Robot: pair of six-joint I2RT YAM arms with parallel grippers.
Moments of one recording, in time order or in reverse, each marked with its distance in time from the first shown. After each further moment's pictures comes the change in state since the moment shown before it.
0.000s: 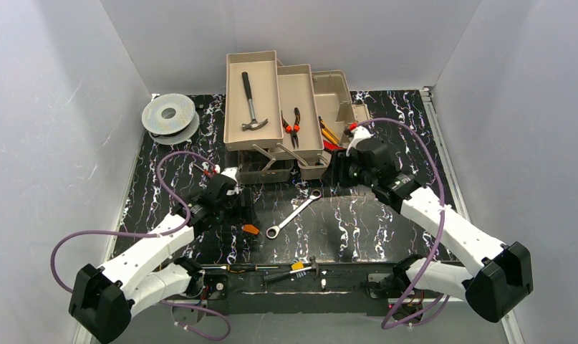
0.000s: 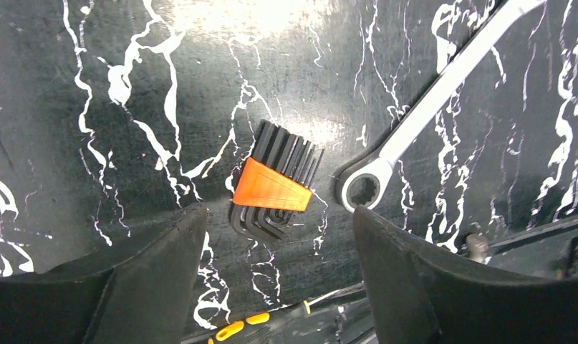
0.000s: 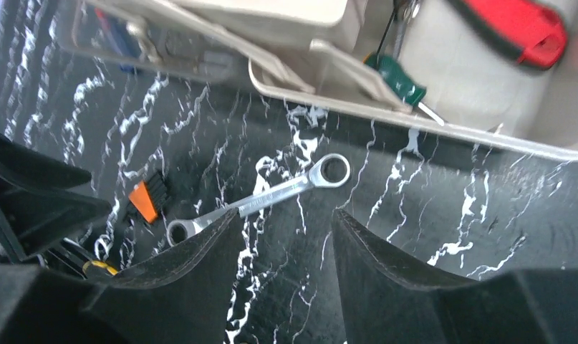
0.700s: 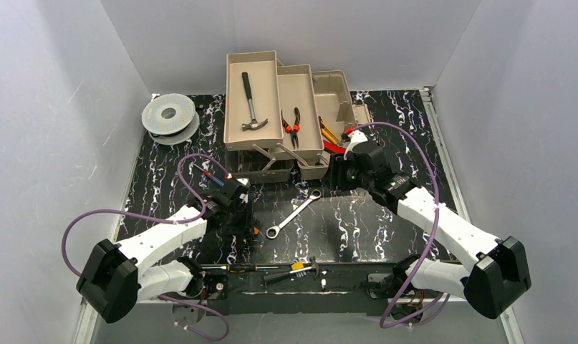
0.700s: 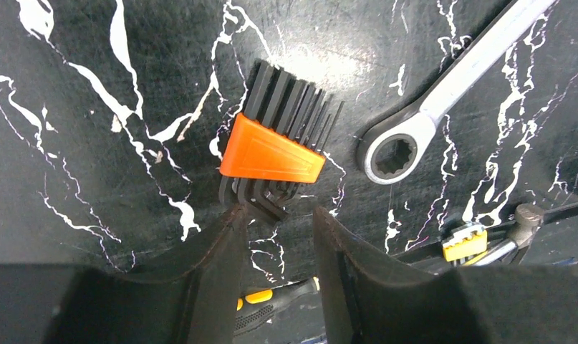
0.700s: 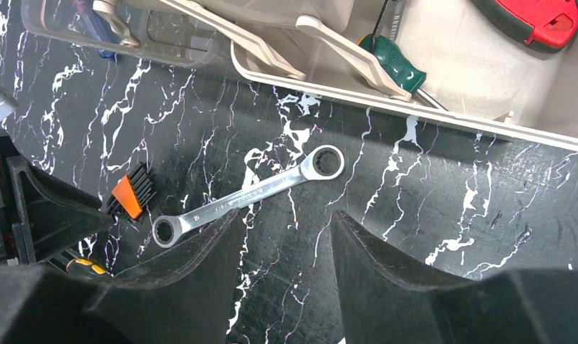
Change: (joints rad) left arm -0.074 0.155 0.000 -0.040 0.036 -0.027; right arm 0.017 0.024 -0.041 0.023 0.005 -0.003
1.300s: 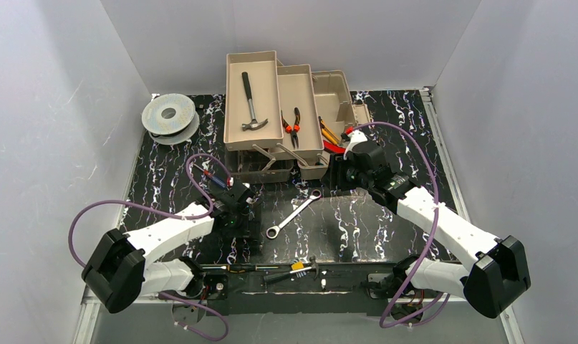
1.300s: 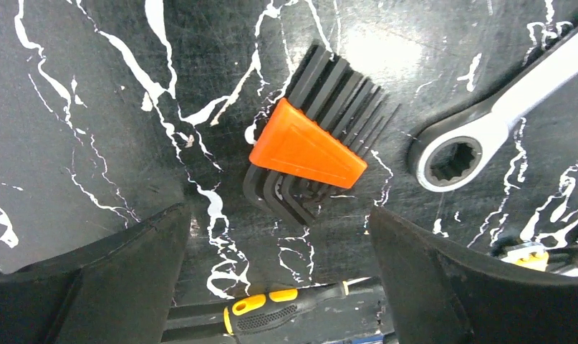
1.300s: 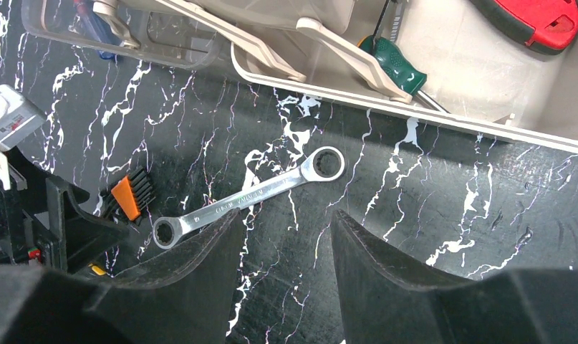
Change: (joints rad) left arm -0.054 0.073 0.009 -0.061 -0.105 -0.036; right arm 0.000 0.004 0.000 0.007 0.000 0.001
